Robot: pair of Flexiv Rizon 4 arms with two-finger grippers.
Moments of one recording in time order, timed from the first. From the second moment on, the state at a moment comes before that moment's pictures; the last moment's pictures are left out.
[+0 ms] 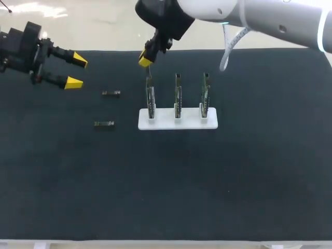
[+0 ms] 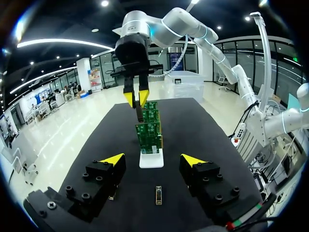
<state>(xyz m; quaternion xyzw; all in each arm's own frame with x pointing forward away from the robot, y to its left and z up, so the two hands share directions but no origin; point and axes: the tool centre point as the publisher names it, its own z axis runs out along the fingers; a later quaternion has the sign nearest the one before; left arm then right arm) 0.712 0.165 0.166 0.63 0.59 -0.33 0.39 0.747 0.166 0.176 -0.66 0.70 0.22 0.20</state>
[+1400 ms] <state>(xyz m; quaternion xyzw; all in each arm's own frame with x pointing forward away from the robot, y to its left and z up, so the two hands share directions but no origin) 0.712 0.165 0.166 0.63 0.59 -0.33 0.39 0.744 0.157 0.183 -0.65 0.70 0.21 0.20</state>
